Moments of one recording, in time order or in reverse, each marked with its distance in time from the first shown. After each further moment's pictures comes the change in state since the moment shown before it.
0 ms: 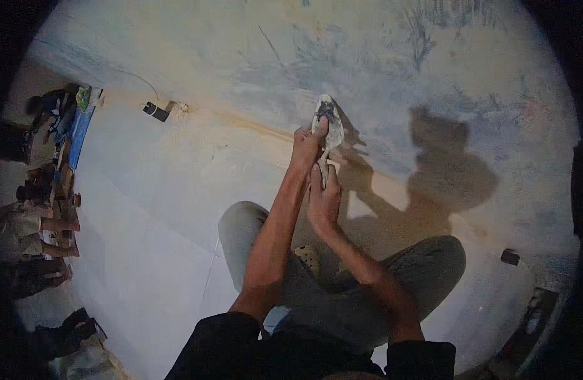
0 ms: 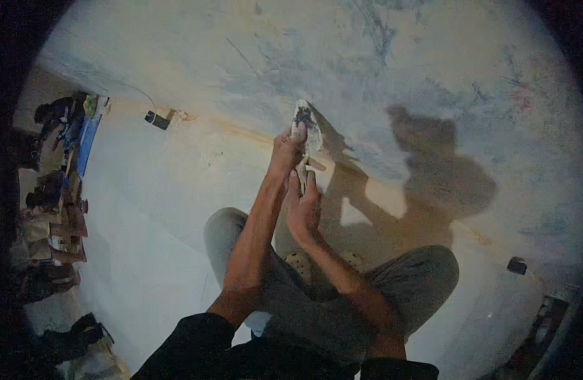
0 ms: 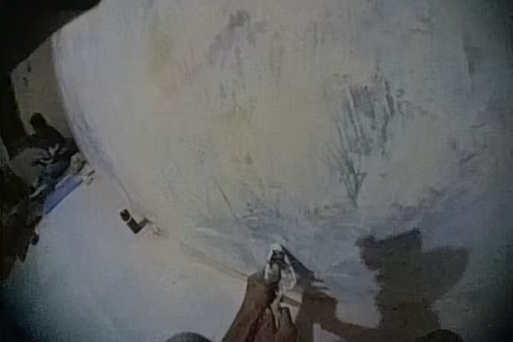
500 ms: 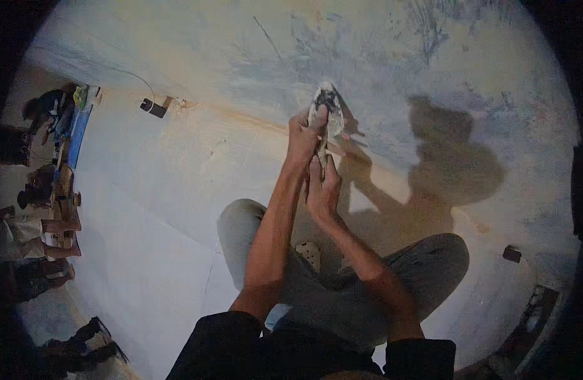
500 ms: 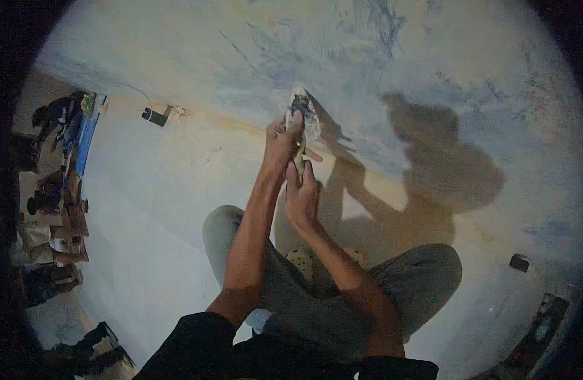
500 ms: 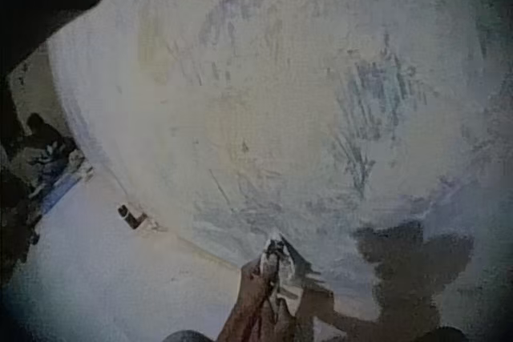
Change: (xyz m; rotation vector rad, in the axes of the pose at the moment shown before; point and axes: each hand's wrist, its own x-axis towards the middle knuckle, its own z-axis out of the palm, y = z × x) left_hand -0.021 0.035 0.025 -0.037 -0.177 0.082; right_hand 0.018 0.047 0.006 0.140 0.078 -0.265
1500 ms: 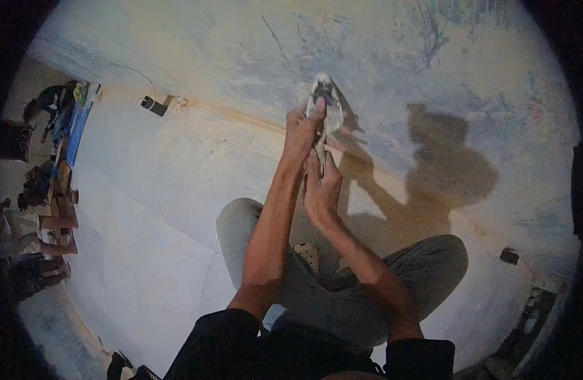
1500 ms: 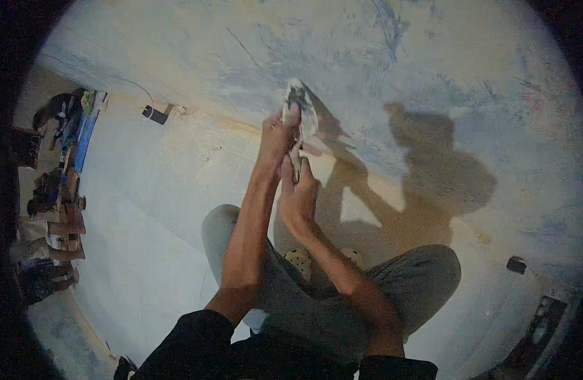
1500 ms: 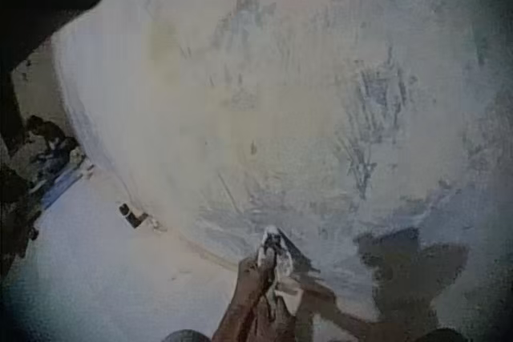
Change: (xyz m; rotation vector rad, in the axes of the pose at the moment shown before) left_hand 0.007 0.006 -0.006 0.159 0.162 -0.010; right_hand 0.003 -0.053 0.003 -0.053 -0.009 0.053
